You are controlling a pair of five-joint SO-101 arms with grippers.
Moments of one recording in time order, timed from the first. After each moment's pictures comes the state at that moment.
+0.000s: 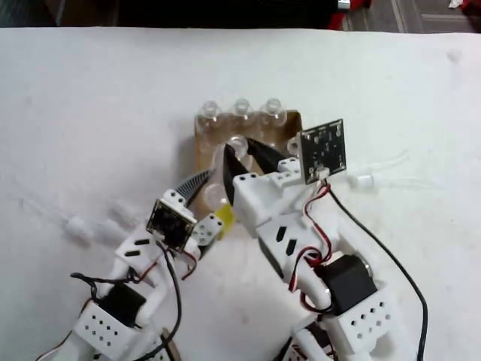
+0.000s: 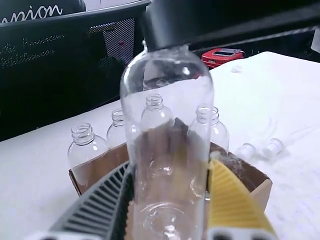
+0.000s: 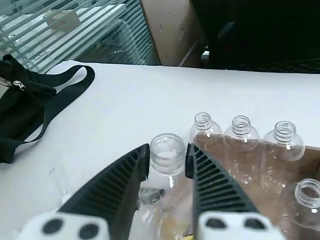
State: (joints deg) left arm 25.7 -88.7 92.2 16.2 -3.6; right arm -34.3 -64.2 45.3 44.5 -13.4
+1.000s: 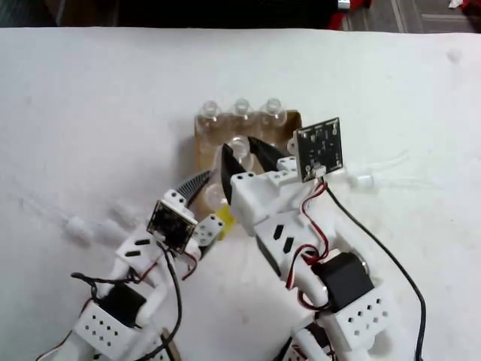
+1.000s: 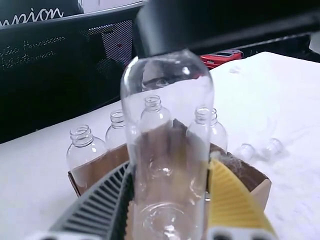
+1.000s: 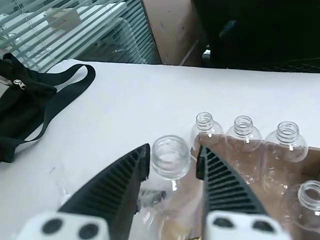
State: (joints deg) left arm 25.9 -88.7 92.2 16.2 -3.8; right arm -34.6 -63.3 45.3 43.3 -13.5
